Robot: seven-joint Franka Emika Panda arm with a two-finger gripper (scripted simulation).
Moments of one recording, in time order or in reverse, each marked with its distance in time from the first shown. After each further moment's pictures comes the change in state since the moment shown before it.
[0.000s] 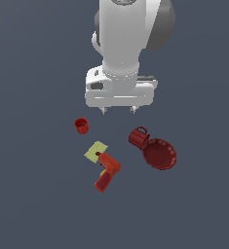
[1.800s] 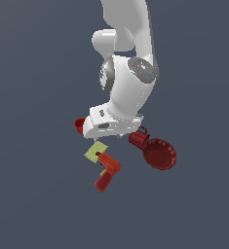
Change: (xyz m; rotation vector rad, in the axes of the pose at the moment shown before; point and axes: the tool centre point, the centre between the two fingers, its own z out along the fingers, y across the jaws) arm 0.046 0.041 0.097 -0.307 -0.016 -0.284
